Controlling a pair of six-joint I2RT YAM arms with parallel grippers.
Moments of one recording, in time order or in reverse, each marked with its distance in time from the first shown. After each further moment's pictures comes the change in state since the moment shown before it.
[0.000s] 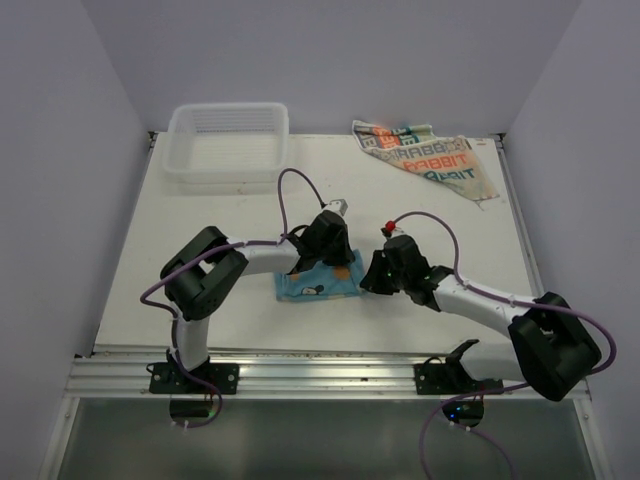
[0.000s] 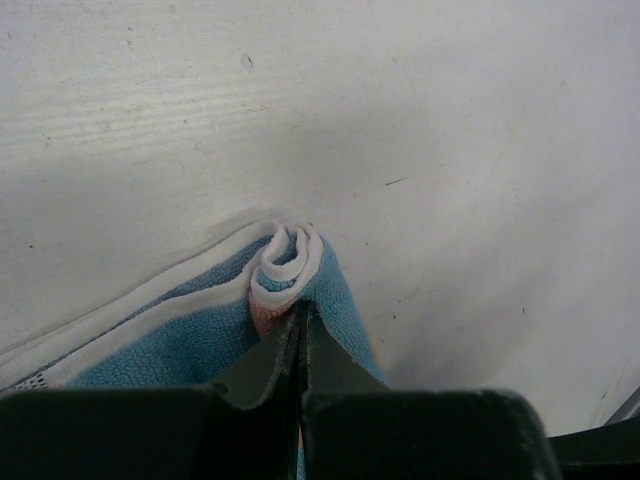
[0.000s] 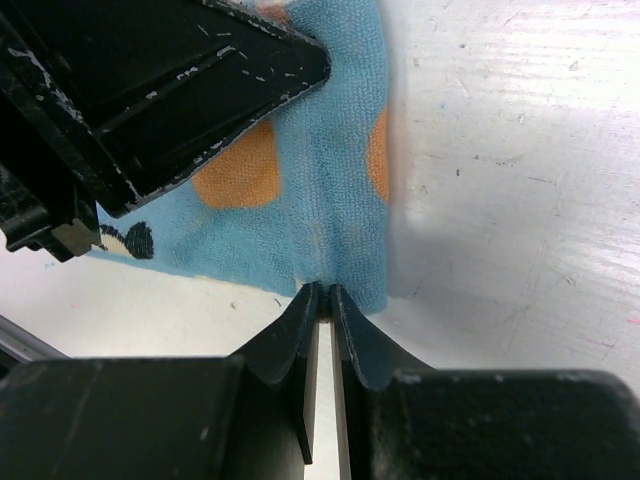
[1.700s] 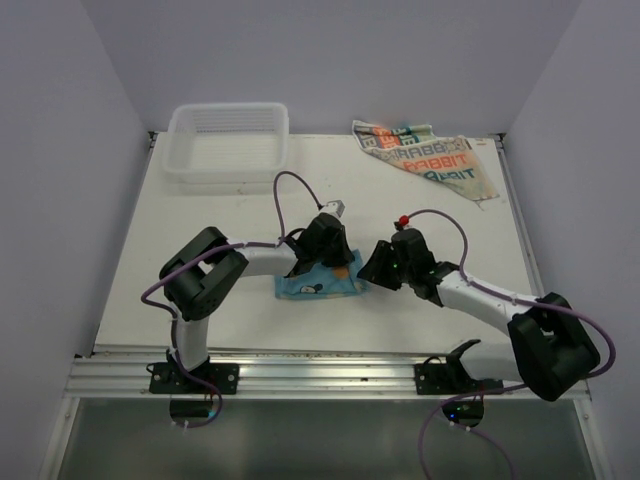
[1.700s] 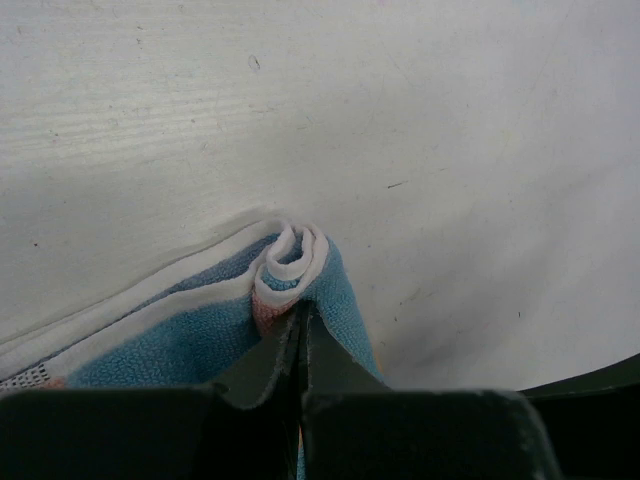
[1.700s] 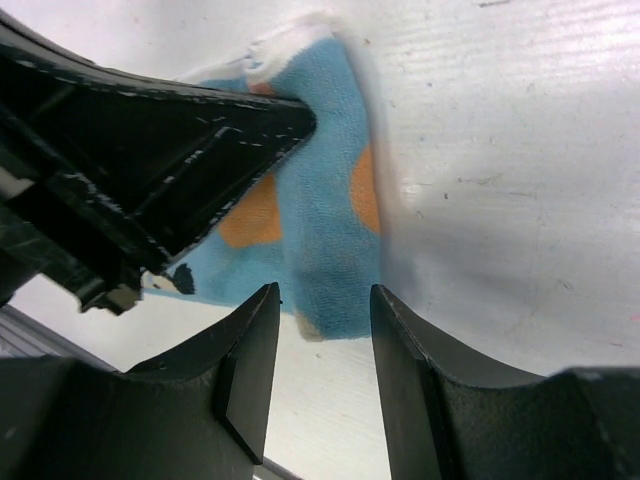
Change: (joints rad) left arm 0.005 -0.004 -0.048 0.074 0.001 -0.018; right arm -0.076 -0.002 0.031 0.001 -0.032 0.149
